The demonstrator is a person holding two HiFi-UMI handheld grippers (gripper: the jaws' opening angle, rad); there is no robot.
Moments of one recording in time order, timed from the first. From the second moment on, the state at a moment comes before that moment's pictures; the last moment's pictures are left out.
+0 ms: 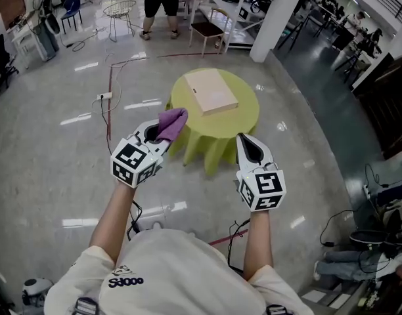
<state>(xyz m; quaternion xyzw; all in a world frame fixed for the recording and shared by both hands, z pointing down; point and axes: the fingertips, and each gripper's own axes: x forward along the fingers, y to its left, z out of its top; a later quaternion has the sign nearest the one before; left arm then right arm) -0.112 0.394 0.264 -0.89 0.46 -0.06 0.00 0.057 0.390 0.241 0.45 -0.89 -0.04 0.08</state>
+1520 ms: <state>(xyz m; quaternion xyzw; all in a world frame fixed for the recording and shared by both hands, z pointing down) -0.111 0.203 0.307 -0.87 0.49 -0.08 -0.03 0.076 0.200 0.282 0.40 -0.91 0.00 0.09</state>
